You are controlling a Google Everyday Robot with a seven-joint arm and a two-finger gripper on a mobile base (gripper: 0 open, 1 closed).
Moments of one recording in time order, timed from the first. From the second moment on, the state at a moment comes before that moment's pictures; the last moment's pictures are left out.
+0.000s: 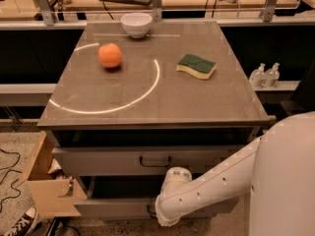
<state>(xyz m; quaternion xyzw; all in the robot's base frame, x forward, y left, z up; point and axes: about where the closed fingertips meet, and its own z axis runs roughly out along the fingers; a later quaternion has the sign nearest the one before) 0.404 -0.022 0.396 -0.79 0.61 0.03 0.07</state>
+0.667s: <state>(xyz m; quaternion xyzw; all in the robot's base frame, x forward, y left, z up) 0.404 -0.022 0.396 -0.79 0.61 0.03 0.07</state>
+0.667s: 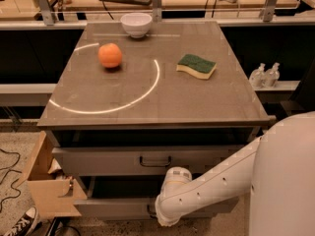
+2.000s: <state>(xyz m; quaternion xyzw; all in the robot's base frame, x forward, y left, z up) 0.401 -0.023 0.401 -0.79 0.61 0.02 0.08</state>
